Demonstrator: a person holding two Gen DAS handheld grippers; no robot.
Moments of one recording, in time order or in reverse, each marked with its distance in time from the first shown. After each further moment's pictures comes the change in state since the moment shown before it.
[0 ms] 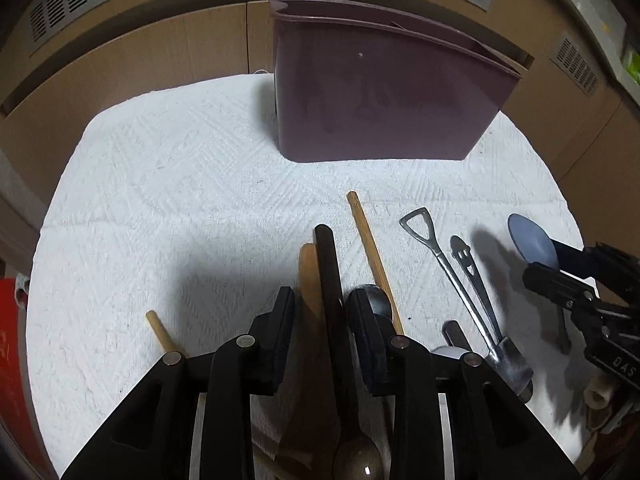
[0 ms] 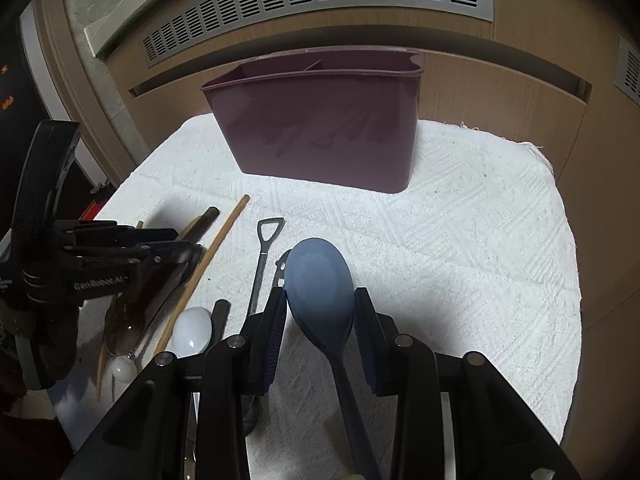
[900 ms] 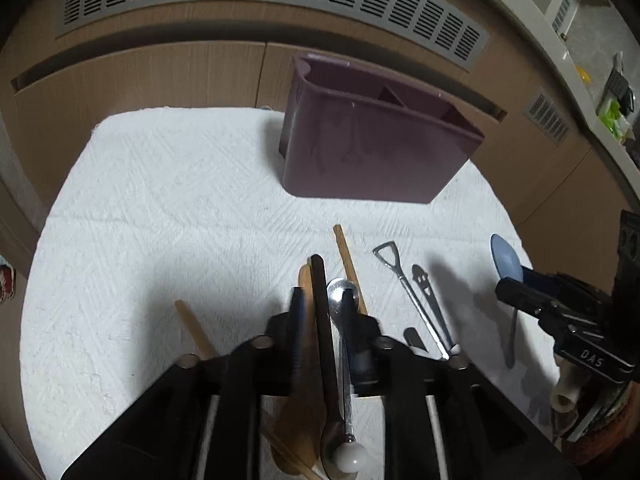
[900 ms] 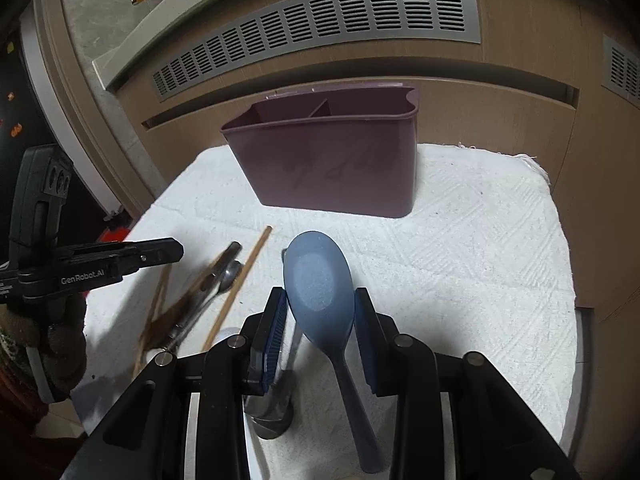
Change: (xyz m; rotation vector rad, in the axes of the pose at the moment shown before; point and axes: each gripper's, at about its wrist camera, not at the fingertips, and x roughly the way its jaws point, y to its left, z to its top) left arm -0.044 0.022 -0.014 -0.069 -0.122 -0.134; right arm -0.025 0.001 0.003 0.059 -0.056 0.035
